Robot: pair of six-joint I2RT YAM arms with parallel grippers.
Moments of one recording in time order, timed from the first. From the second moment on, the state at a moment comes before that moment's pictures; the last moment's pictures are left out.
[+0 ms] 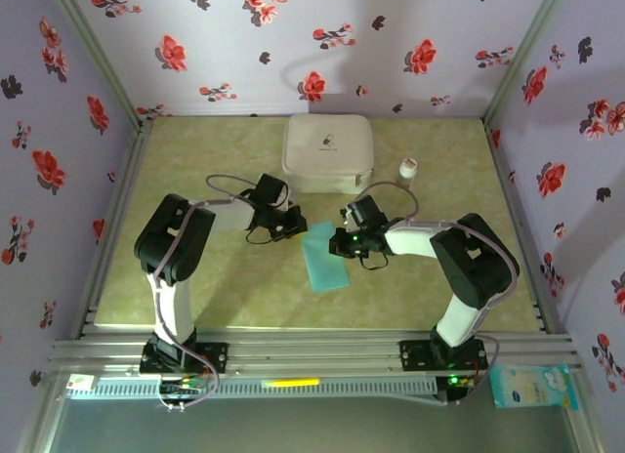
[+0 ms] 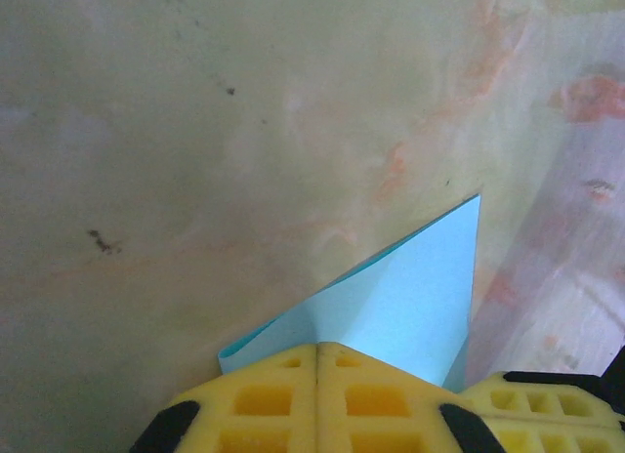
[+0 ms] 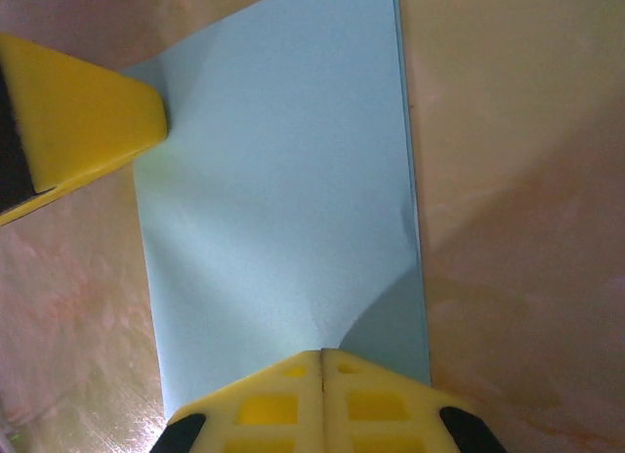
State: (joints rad) left arm -0.55 1.95 1.07 -0.14 0.50 -0.75; right arm 0.59 1.72 0.78 -0.08 -0.41 0.66
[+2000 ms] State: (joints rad) left arm -0.52 1.93 1.00 -0.04 0.52 -0.85; right arm 0.59 1.72 0.77 -0.06 -0.41 0.66
